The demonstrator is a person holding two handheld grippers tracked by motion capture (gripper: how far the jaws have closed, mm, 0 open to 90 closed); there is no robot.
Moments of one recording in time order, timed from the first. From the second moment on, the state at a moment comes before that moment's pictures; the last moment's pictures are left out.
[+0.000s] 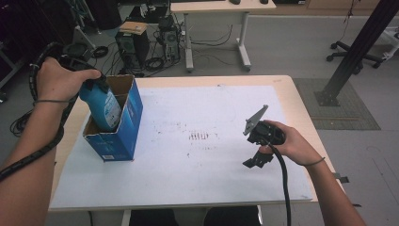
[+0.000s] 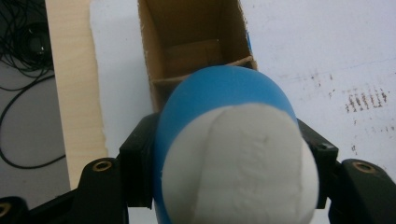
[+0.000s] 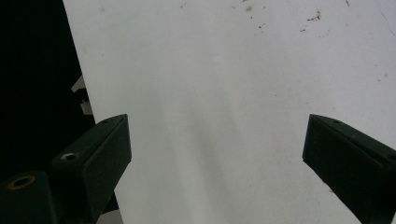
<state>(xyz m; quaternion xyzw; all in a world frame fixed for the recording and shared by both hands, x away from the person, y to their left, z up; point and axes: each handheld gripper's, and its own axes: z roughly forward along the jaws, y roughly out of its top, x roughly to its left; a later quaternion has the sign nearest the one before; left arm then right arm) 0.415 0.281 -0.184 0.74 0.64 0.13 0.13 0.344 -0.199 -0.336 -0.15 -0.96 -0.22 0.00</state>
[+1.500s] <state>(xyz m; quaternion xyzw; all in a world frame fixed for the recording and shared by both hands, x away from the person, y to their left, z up) 0.415 0.275 -0.251 0.74 0.65 0.11 0.11 0.342 -0.198 -0.339 -0.15 -0.97 -0.21 0.00</state>
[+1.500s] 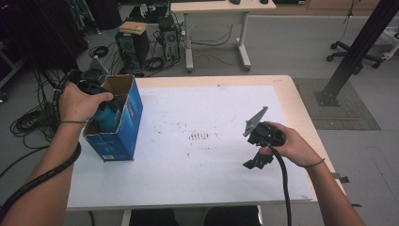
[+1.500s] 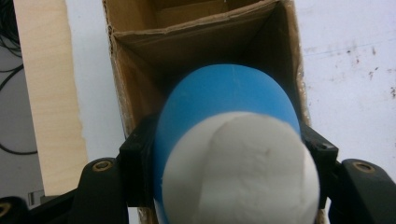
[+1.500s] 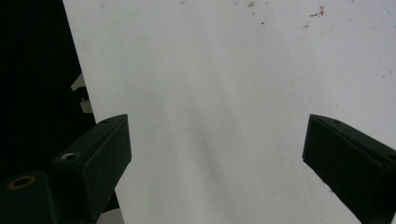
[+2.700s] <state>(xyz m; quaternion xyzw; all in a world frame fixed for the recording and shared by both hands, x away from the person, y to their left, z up) 0.416 0.273 -0.280 0.74 0.66 0.11 0.10 0.341 -0.198 -0.340 -0.15 -0.97 -0.21 0.00</state>
